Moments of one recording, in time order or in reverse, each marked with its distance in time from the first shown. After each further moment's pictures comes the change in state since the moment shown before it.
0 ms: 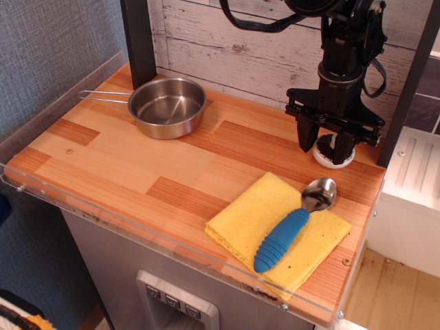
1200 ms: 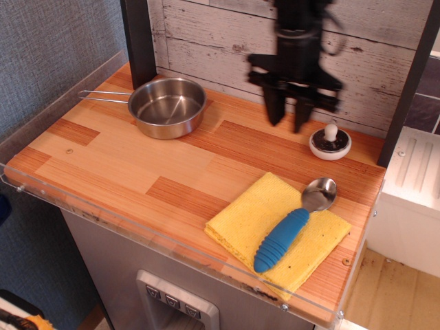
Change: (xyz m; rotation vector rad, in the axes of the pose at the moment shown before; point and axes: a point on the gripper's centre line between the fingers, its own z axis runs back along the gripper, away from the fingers) arm -0.011 0.028 0.047 -0.026 -0.020 -0.054
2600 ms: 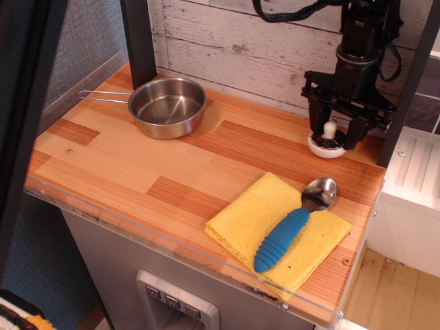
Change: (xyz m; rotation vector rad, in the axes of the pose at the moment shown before) arm 0.052 -0.022 -0.047 0.040 0.016 -0.030
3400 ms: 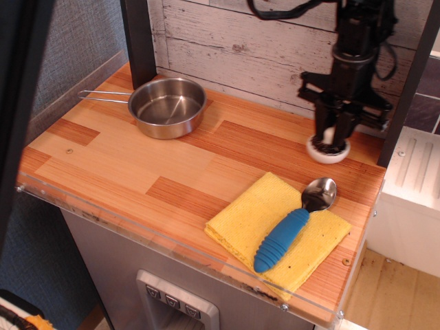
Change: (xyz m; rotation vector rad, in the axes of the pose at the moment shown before) arm -0.012 0.006 0.005 -0.020 0.021 0.026
